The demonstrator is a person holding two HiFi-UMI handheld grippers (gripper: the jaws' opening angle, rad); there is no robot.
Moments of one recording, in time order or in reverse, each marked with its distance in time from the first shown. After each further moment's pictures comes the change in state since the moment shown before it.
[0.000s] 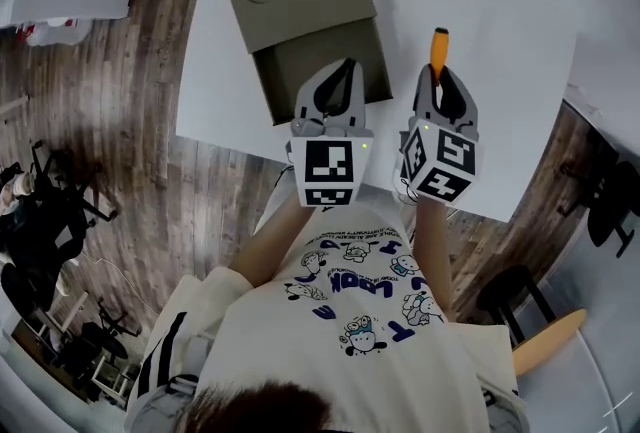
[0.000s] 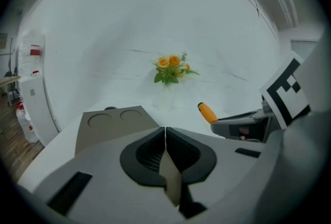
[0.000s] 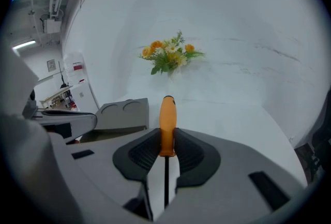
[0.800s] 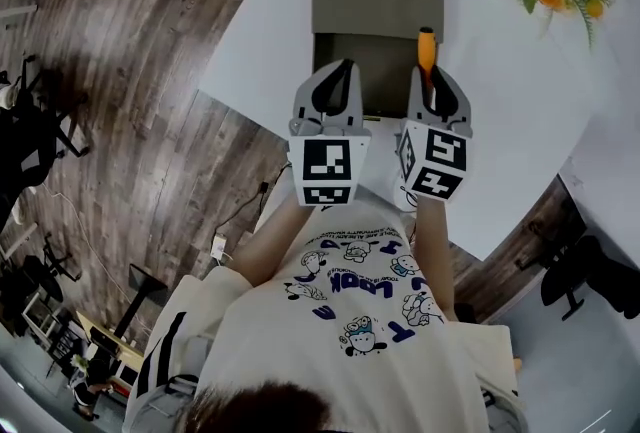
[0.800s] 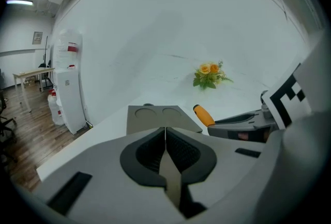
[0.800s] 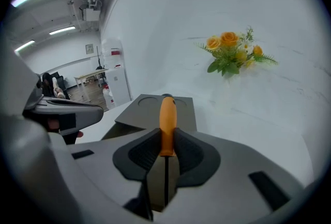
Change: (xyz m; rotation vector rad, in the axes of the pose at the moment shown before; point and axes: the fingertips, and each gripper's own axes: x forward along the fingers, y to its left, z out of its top) left arm -0.041 0.094 -0.020 -0.161 -0.028 0.255; right arm 0.040 0.117 0.004 -0.283 0.049 0.282
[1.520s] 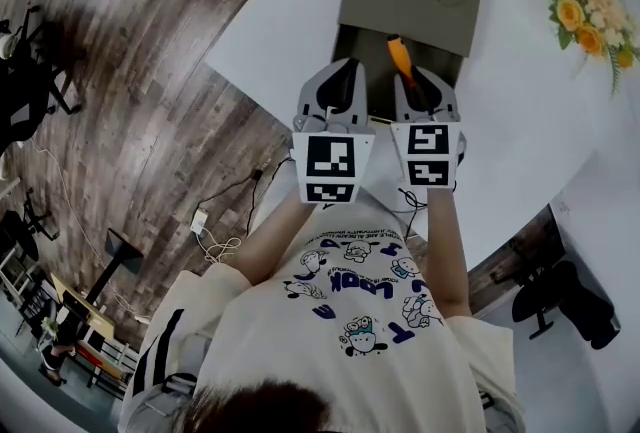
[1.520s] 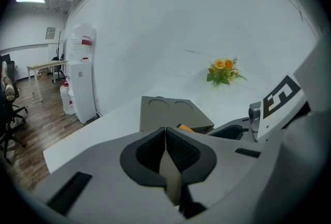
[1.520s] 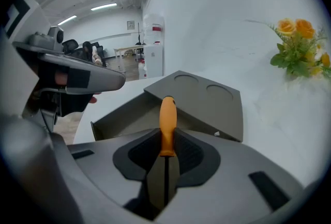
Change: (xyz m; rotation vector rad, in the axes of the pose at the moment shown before) left arm -0.001 0.027 -0.026 -0.088 0.039 0.099; right arm 0.041 0.063 -0.044 -0.356 0.174 0.302
